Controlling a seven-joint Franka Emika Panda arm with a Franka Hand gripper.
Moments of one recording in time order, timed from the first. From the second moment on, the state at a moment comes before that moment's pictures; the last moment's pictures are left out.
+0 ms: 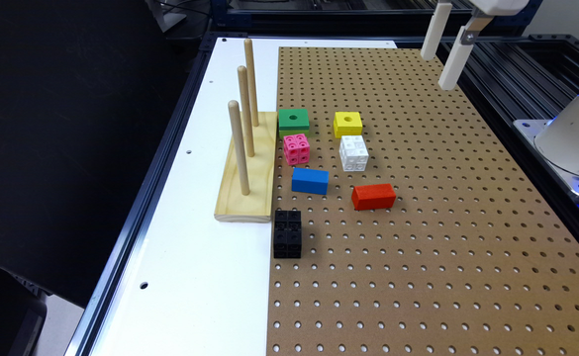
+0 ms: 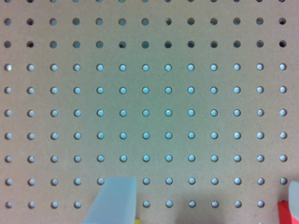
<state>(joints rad) 0.00 -0.55 0.00 -2.85 0.00 2.30 0.79</state>
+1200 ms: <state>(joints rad) 0.02 -0.56 0.02 -2.85 0.02 2.32 0.80</state>
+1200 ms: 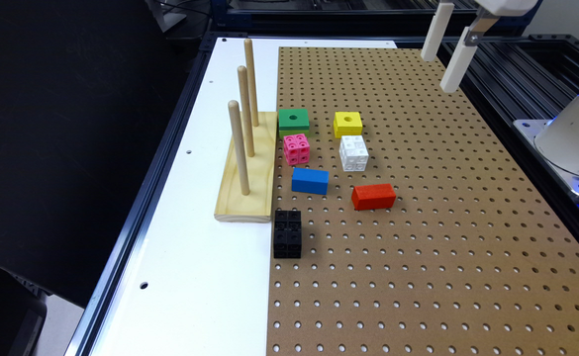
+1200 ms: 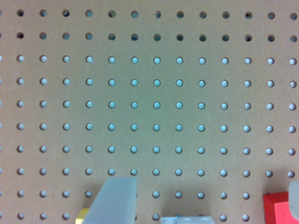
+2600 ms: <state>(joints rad) 0.06 -0.31 0.12 -2.65 0.05 2.38 0.91</state>
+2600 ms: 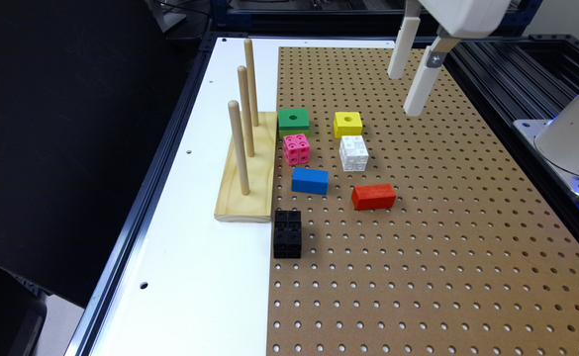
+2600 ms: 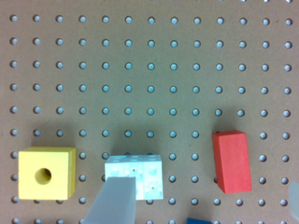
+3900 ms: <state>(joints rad) 0.02 -0.11 0.12 -2.46 0.04 2.38 0.91</state>
